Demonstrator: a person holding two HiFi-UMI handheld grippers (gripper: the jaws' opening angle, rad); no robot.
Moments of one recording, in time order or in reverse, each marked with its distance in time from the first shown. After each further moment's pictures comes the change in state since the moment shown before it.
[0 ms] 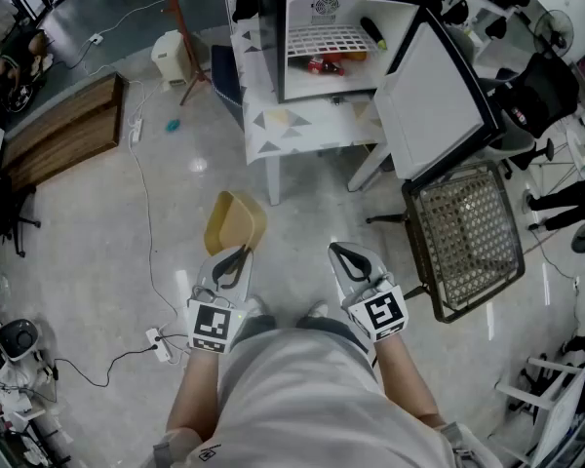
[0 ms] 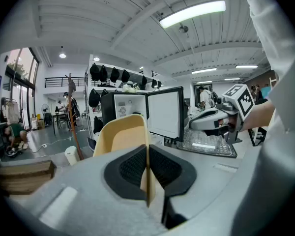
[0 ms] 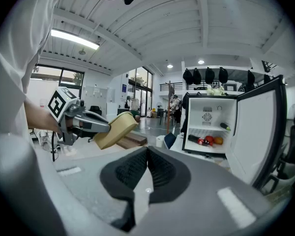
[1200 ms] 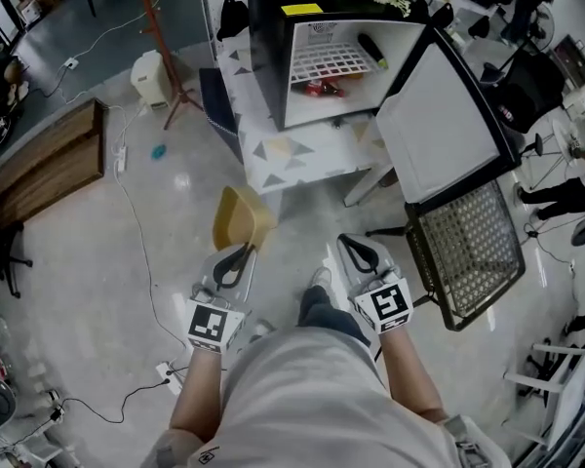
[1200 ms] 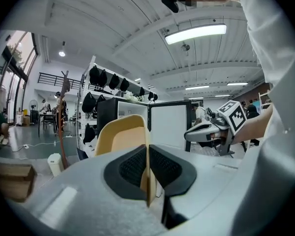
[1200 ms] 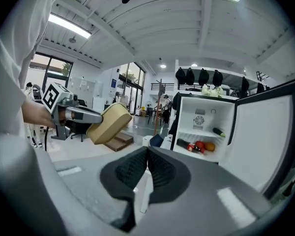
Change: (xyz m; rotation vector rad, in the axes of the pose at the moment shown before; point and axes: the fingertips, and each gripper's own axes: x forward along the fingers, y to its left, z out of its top) left arm 0.063 0.109 0.019 -0.061 -0.156 -0.129; right arm 0.110 -0.051 0.021 -0.020 0.017 -0.148
